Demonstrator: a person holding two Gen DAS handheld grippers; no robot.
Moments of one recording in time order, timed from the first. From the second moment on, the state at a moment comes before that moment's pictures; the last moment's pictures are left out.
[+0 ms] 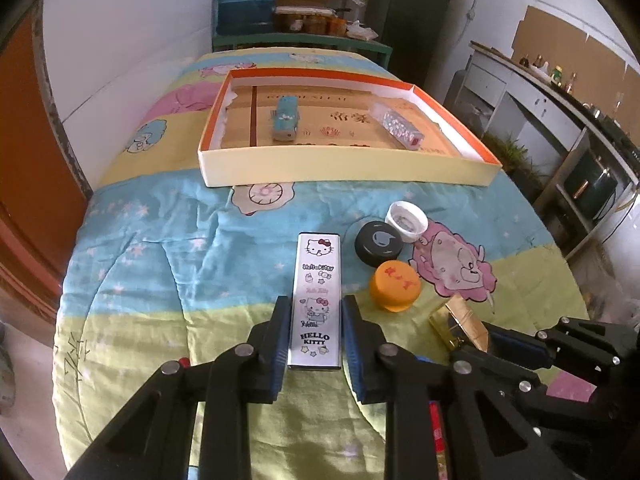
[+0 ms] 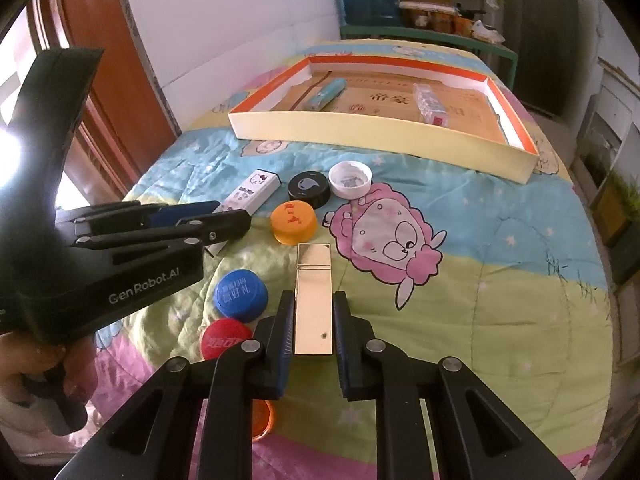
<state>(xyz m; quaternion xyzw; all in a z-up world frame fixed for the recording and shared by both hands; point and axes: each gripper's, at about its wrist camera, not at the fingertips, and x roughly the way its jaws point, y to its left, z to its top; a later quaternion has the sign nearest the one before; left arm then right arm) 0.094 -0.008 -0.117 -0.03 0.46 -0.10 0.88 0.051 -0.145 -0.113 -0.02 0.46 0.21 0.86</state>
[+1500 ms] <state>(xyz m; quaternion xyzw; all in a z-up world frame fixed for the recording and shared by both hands) 0.142 -0.016 -0.044 -0.04 0.38 -0.12 0.91 0.107 -0.183 -0.062 0.01 0.41 0.17 0.89</state>
